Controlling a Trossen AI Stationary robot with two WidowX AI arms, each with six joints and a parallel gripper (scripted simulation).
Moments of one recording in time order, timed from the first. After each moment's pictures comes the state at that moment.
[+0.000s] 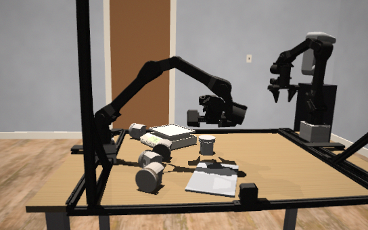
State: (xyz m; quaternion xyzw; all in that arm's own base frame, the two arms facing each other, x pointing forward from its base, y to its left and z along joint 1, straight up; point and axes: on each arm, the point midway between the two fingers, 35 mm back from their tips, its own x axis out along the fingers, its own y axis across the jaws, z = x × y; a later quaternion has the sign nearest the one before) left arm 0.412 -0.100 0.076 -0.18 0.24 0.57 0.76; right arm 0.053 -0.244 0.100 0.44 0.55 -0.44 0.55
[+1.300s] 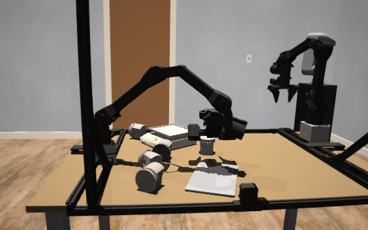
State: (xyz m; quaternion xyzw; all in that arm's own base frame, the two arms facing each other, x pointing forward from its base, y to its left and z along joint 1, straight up) left arm 0.416 -0.102 0.023 -0.19 0.24 0.57 0.76; right arm 0.053 -0.244 0.100 0.44 0.55 -0.44 0.55
